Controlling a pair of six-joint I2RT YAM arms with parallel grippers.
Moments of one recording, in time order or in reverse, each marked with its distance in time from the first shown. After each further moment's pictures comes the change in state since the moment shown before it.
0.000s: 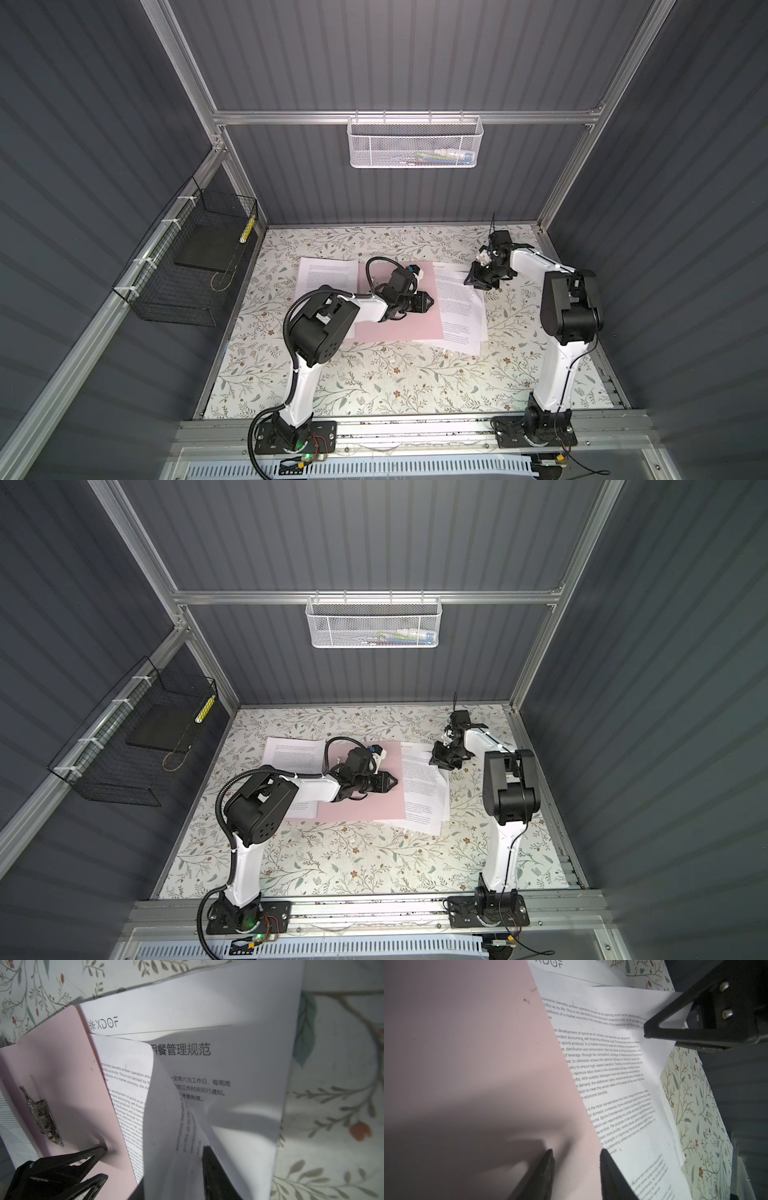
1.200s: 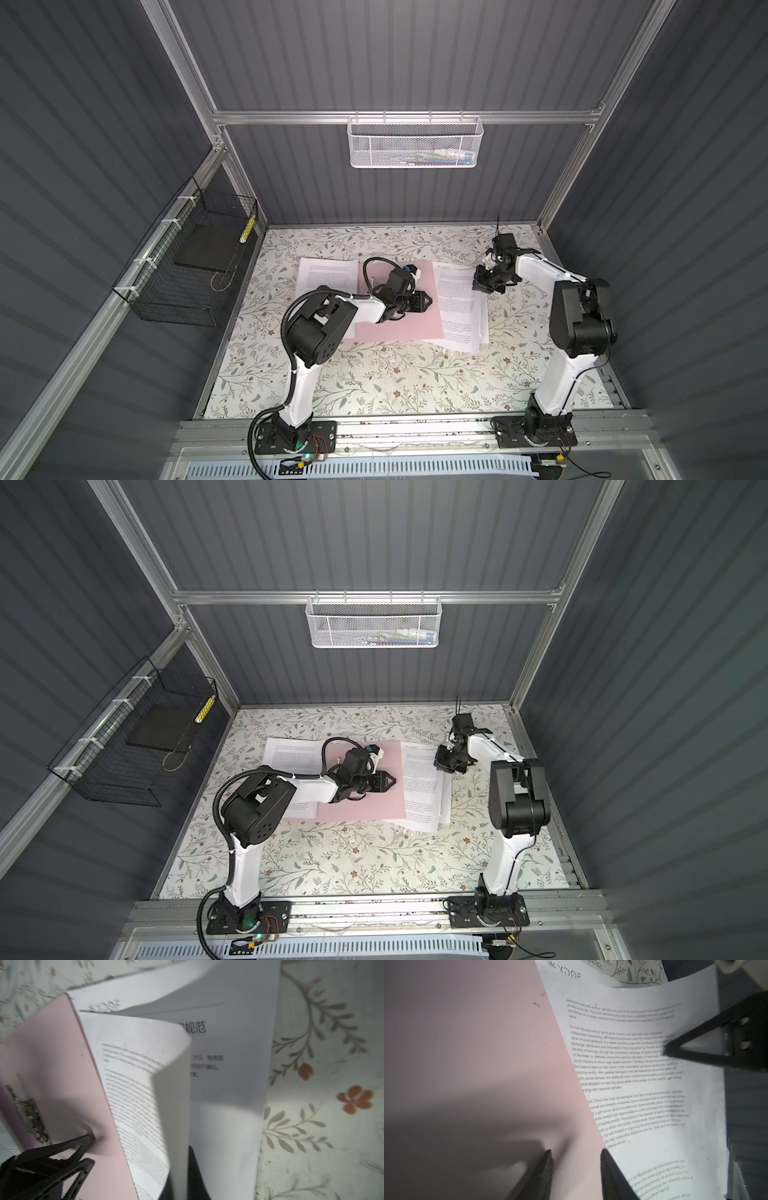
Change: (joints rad) left arm 0.018 -0.031 -0.031 0.016 -0.011 -0.026; right arm 0.005 -0.161 -0.119 0.020 0.083 0.039
